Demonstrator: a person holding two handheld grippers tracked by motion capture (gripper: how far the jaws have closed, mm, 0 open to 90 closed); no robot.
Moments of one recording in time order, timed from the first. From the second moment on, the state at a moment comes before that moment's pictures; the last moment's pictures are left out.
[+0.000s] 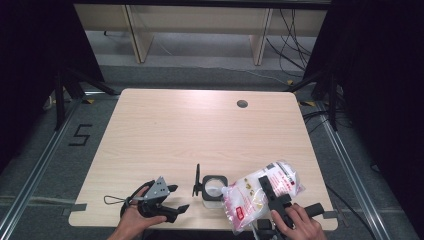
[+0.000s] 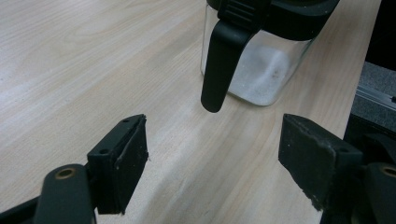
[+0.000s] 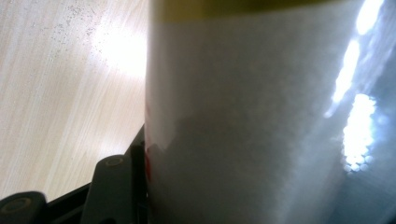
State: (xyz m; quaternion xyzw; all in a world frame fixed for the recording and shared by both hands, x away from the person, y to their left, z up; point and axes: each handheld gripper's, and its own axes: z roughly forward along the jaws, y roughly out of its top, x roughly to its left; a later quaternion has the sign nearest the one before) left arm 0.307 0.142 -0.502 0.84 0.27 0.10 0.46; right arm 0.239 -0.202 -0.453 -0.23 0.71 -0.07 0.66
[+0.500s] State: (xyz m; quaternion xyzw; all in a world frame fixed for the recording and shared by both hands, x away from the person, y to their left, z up) left arm 0.307 0.142 -0.502 0.84 0.28 0.10 0.46; right arm 0.239 -0.202 -0.452 -0.23 0.71 -0.07 0.66
